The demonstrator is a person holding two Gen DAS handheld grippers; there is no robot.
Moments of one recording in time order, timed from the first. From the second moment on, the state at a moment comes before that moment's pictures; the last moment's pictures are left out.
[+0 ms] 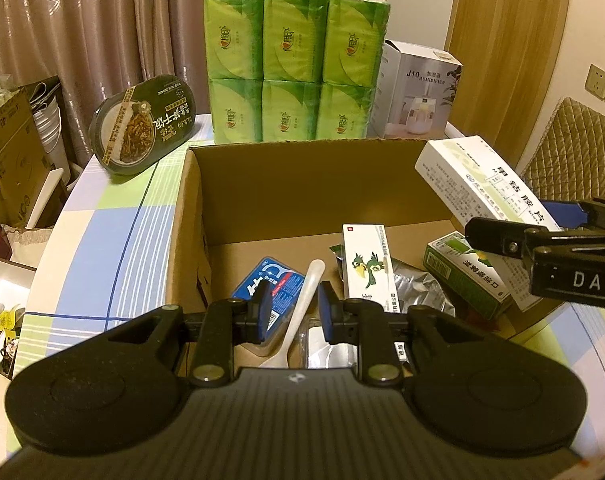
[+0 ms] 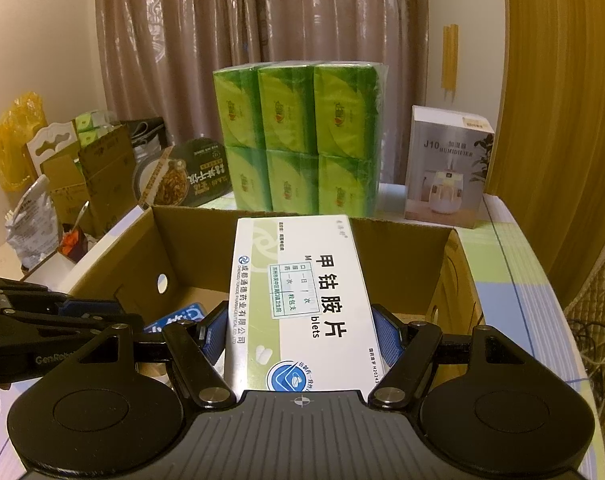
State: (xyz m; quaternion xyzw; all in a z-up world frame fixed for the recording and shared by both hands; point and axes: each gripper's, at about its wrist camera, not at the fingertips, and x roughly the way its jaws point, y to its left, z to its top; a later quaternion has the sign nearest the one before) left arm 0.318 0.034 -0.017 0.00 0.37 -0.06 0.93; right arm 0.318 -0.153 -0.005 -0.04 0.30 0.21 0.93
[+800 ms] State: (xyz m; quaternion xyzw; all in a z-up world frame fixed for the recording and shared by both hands) left arm 0.318 0.037 -0.018 -0.01 0.37 -0.05 0.93; right arm 0.320 -0.165 -0.008 -0.03 0.29 0.19 0.94
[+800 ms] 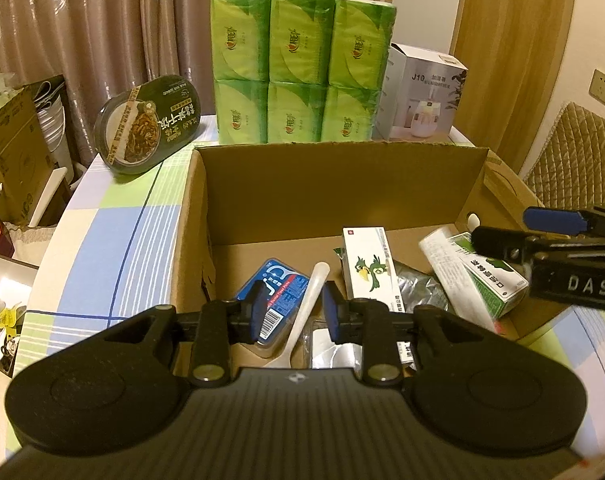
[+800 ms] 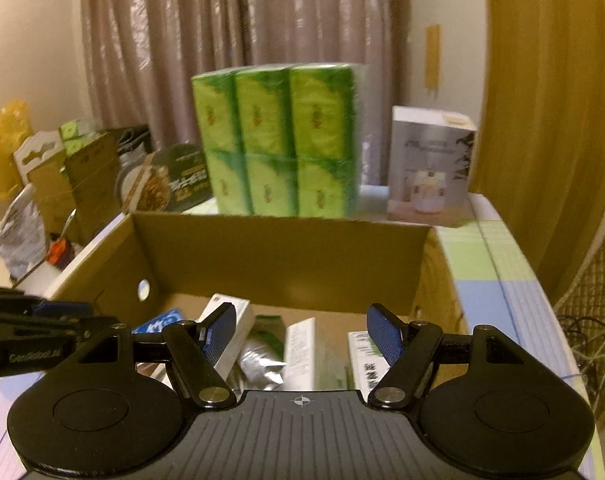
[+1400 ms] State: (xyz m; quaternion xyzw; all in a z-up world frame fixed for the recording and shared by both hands) left arm 0.313 0.037 -0.012 0.00 0.35 -0.05 0.93; right arm 0.317 -0.178 -0.004 -0.02 0.29 0.17 0.94
